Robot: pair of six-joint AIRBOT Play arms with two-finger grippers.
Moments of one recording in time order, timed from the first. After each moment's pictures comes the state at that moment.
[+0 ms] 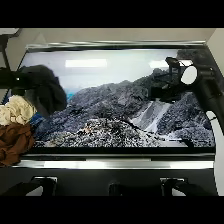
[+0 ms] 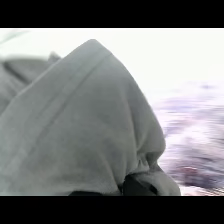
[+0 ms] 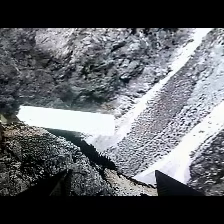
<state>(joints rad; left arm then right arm) -0.12 -1.14 1.50 1.49 -1.18 -1.68 0.12 -1.32 1.46 -1.40 1.30 1.69</state>
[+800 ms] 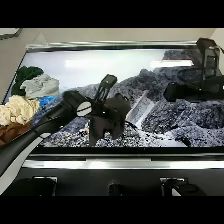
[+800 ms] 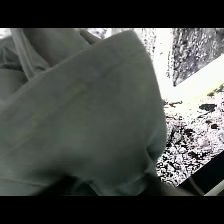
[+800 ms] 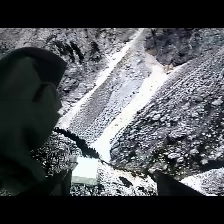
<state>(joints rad) -0.75 -1.47 1.48 1.48 -1.05 -1.74 0.12 -1.01 1.46 -1.49 1.40 1.69</state>
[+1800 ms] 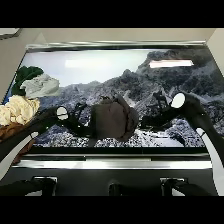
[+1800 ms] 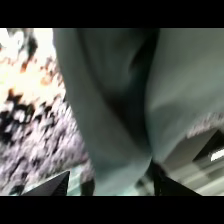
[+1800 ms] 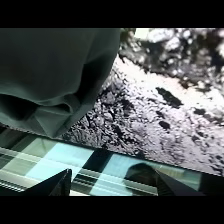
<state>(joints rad) -0.40 -1.39 0.95 1.10 -1.12 -1.57 0.12 -1.27 1.02 -1.19 1.33 1.58</state>
